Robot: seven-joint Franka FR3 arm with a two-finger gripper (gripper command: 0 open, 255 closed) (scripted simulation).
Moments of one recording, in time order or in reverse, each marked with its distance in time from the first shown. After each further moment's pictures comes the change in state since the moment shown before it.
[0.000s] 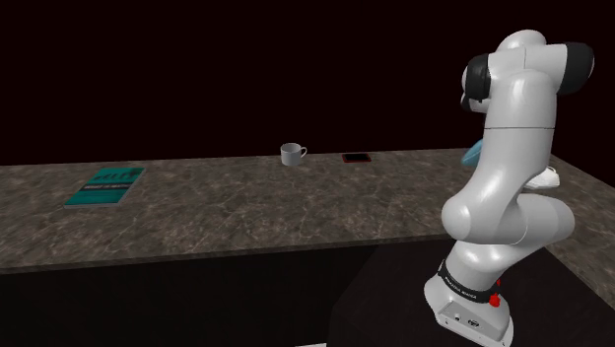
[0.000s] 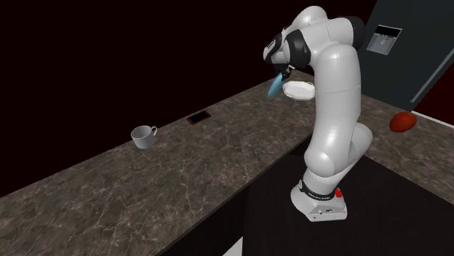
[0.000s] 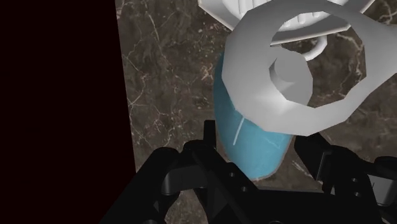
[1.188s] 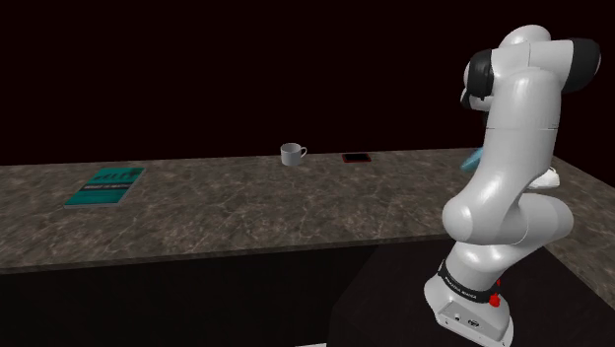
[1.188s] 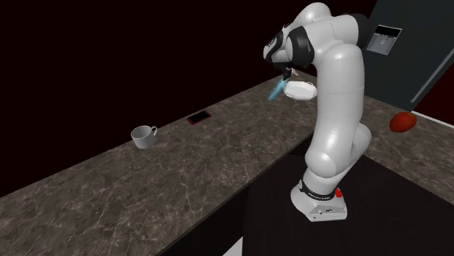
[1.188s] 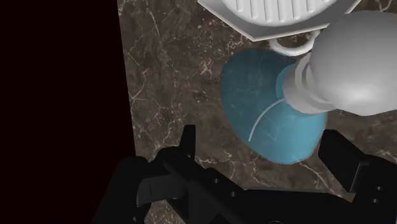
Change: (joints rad) arm 0.041 -0.048 -0.027 -0.038 -0.035 -0.005 0.028
